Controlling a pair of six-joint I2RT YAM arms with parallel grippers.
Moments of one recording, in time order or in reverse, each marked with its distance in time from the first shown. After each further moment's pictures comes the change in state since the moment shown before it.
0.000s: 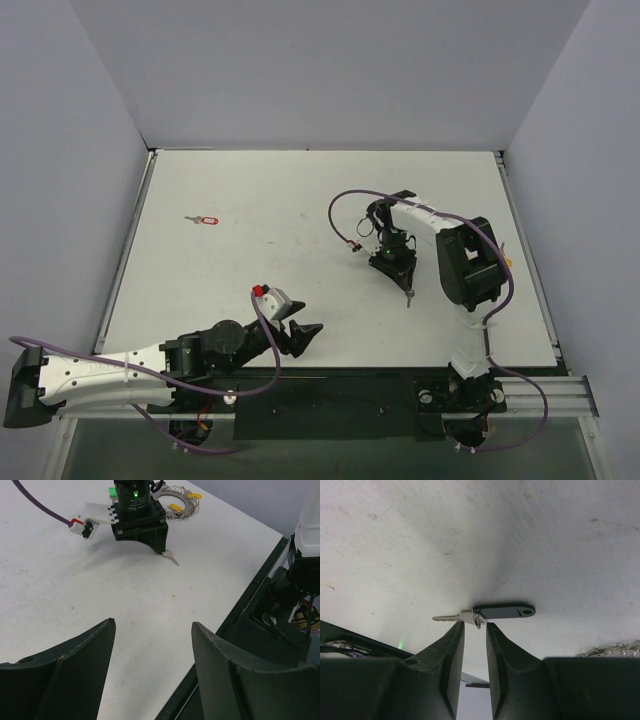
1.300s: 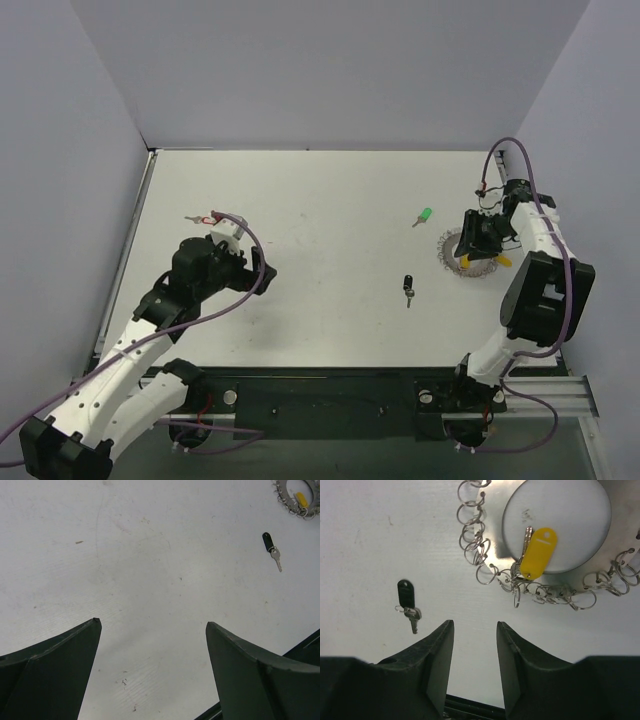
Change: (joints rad) left arm 0.892 0.163 0.316 -0.525 0.578 -0.017; right arm -0.709 -0.381 -0.162 0.250 -0.367 0.387
